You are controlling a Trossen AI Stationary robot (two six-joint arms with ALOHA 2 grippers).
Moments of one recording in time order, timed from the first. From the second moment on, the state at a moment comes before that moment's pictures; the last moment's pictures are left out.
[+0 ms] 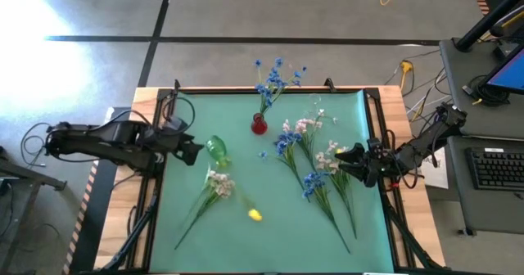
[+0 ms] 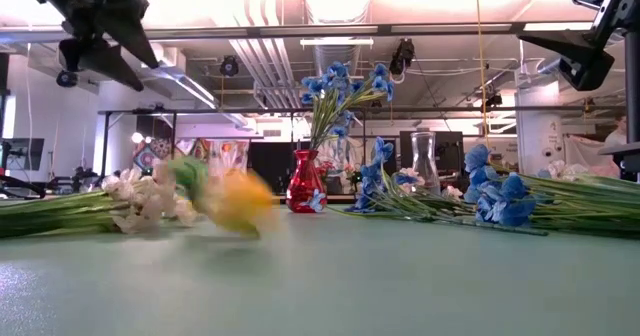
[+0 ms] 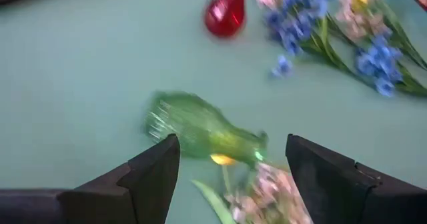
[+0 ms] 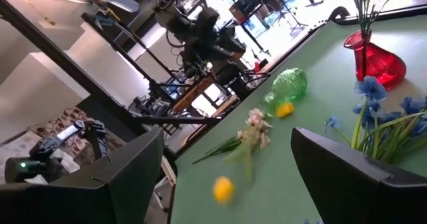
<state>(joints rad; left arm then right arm) -0.07 0.73 0.80 -0.93 -0.40 -0.86 0.66 0.34 0.17 0.19 0.74 0.73</state>
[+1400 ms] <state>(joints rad) -0.10 1.43 1.04 -0.91 -0.34 -0.11 0.66 0.34 0.17 0.16 0.73 0.71</state>
